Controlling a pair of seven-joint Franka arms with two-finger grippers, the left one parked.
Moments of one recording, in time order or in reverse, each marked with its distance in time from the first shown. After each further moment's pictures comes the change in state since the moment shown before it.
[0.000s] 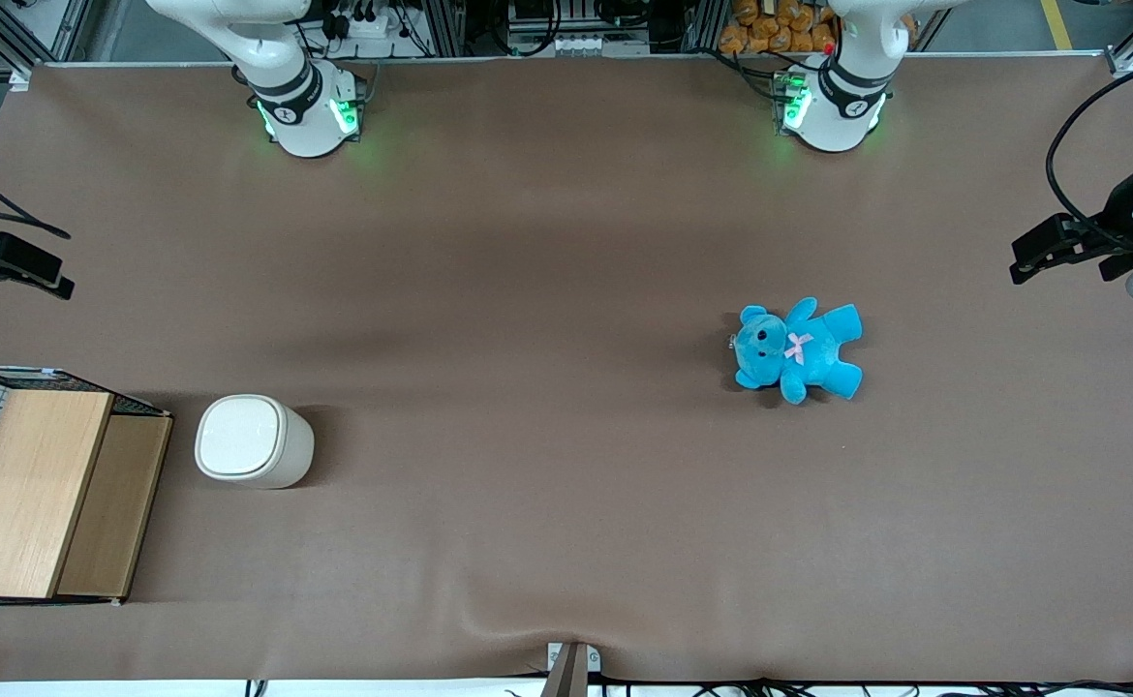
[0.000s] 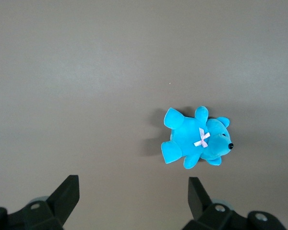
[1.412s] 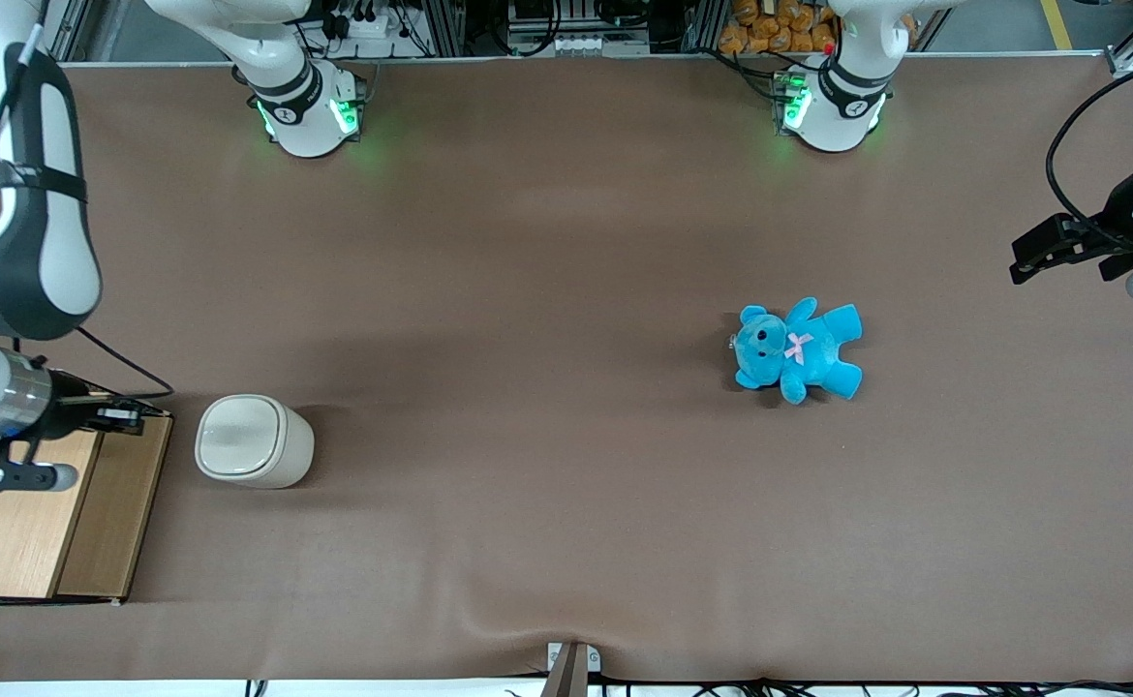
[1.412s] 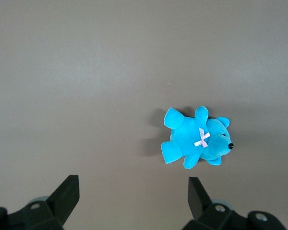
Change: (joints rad) arm 0.024 0.408 0.012 0.122 0.003 0.249 0.008
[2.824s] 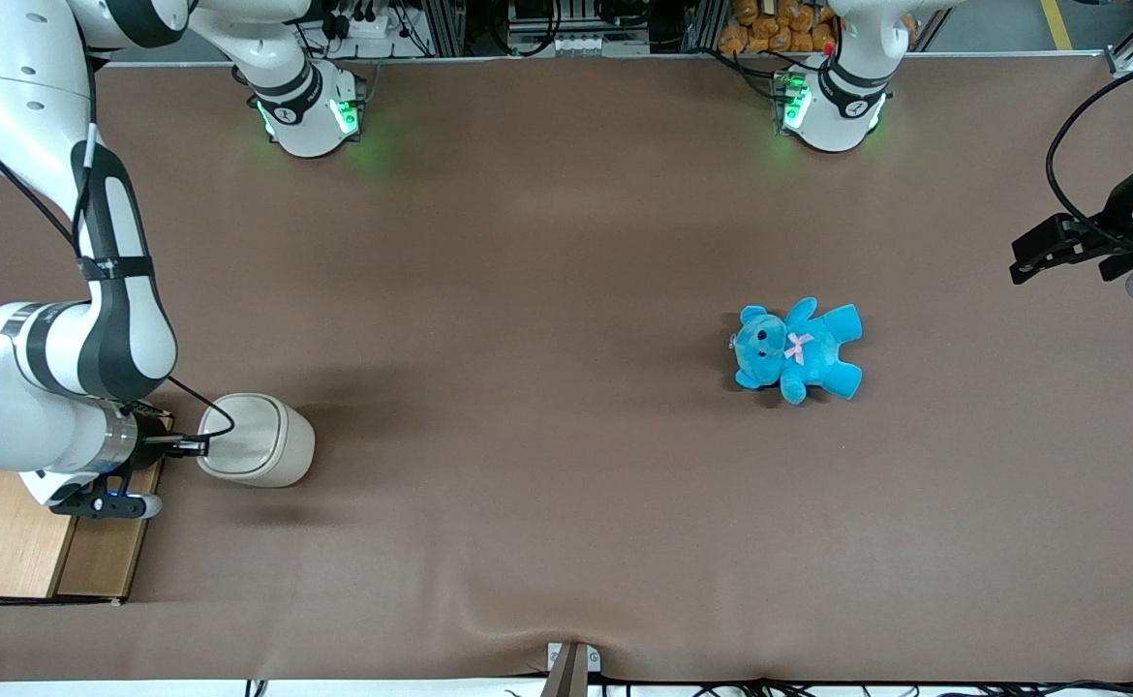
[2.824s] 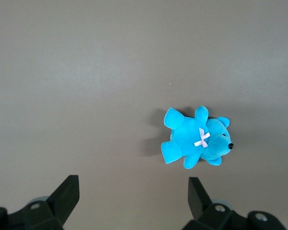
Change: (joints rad) arm 0.005 0.154 -0.001 -0.025 0.048 0.117 0.007
